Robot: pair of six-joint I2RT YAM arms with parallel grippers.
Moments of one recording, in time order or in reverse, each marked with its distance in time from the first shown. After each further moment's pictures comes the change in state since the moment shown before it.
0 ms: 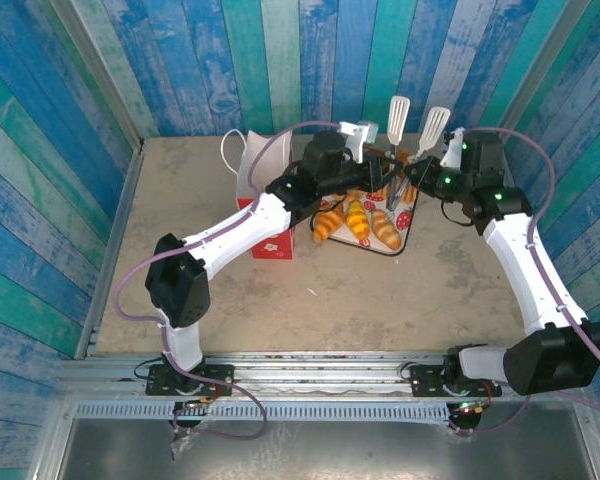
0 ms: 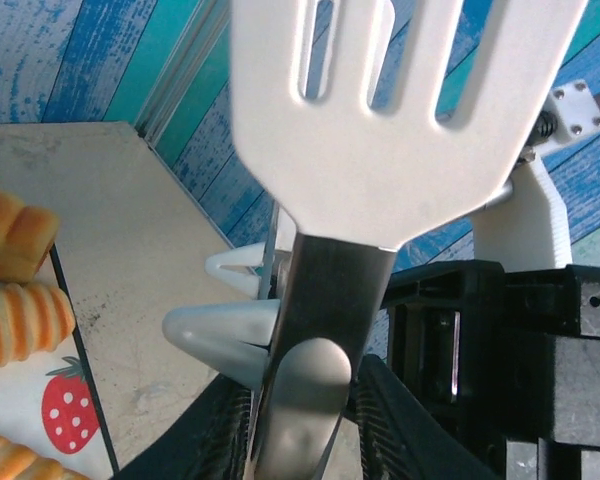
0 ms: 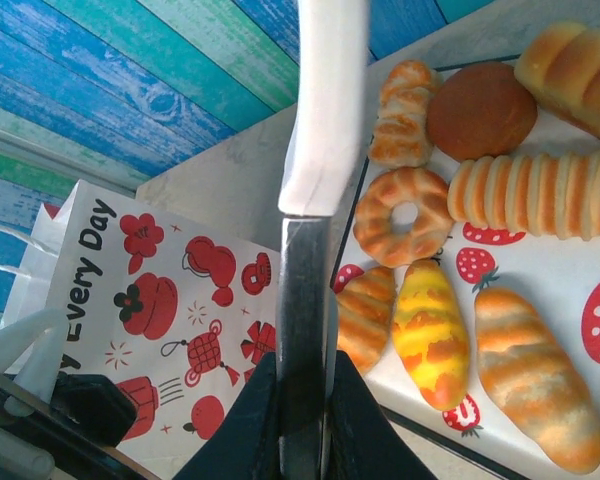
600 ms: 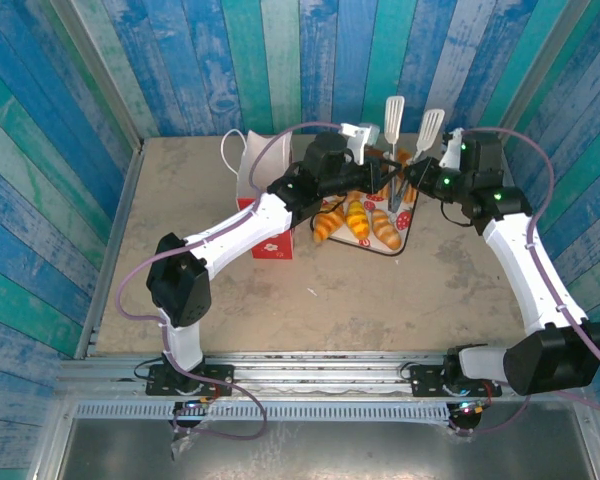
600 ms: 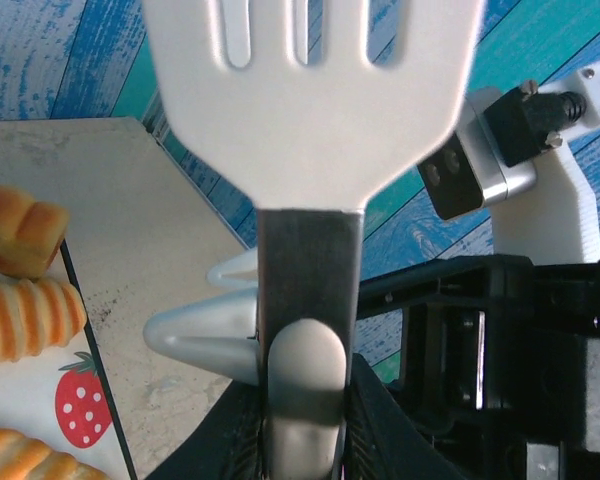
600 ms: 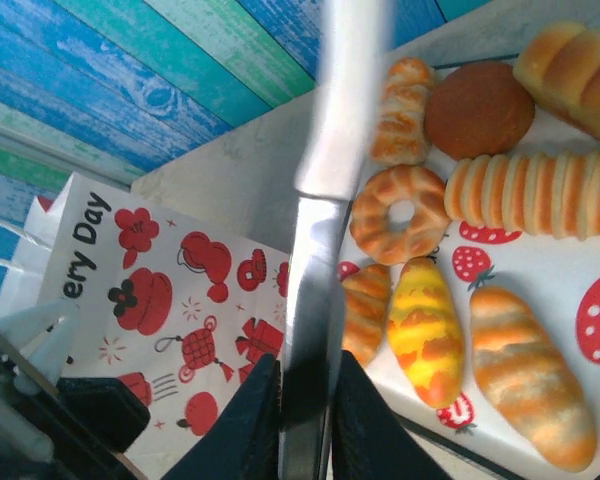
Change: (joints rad) left arm -0.002 0.006 0.001 -0.011 -0.010 0.023; right arm 0.002 -0.002 0.000 -0.009 0.007 -0.025
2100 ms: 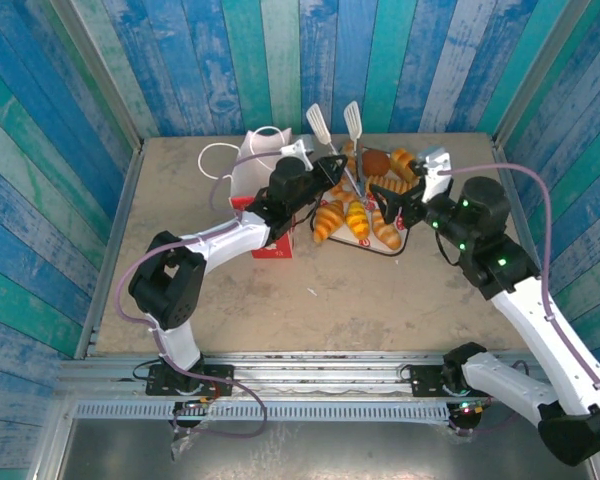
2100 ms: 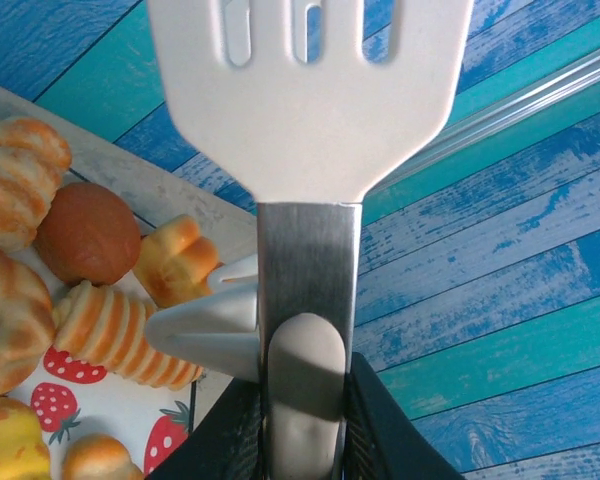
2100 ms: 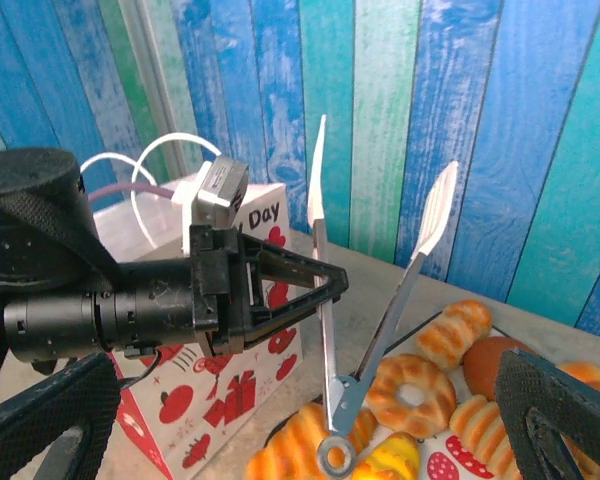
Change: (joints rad) left arm 0.140 -0.079 -0.442 0.468 -0.263 -0.413; right arm 0.309 -0.345 -0.245 0.328 0.198 -0.554
